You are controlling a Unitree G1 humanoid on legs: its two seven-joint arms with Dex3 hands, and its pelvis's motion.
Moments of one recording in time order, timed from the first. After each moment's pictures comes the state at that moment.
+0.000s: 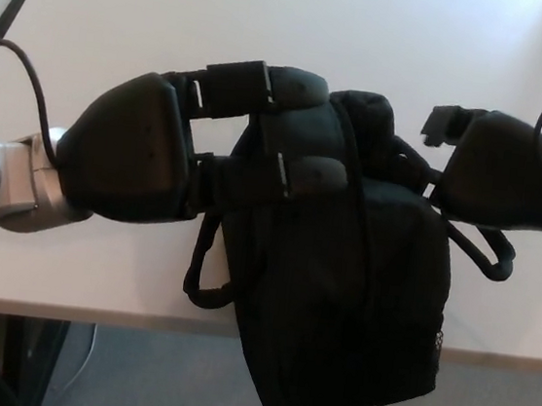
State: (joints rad) left_arm -0.89 0.79 -0.77 0.48 1.28 -0.75 1.26; right_arm -1.13 -0.66 1.05 1.03 -1.27 -0.61 -0.83
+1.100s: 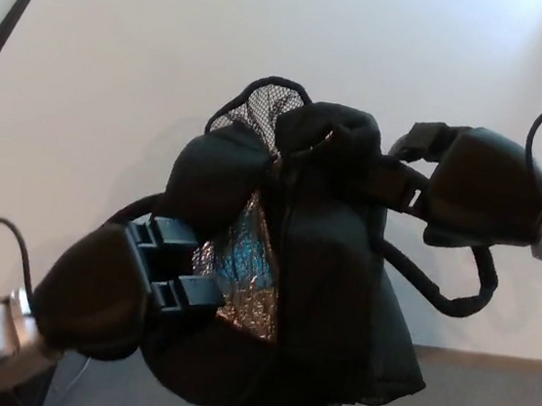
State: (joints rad) left_arm -0.57 0.65 -0.78 0.83 1.21 -0.76 1.24; right_arm -1.05 -0.63 0.93 1.00 -1.19 -0.72 -0.72
